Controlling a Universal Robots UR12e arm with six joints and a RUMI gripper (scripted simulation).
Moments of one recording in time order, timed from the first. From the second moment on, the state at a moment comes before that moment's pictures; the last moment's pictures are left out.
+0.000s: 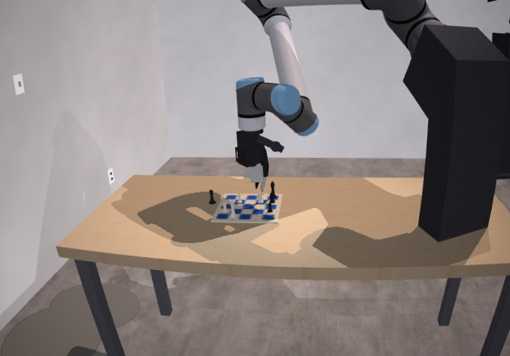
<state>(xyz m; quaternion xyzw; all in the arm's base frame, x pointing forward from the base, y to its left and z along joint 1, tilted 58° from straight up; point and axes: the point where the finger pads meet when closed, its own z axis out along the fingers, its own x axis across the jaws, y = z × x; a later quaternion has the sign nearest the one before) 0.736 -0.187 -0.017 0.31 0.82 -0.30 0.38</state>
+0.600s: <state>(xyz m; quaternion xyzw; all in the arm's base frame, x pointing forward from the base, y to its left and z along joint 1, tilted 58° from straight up) 0.744 -0.200 -0.026 0.31 0.82 -0.30 0.38</state>
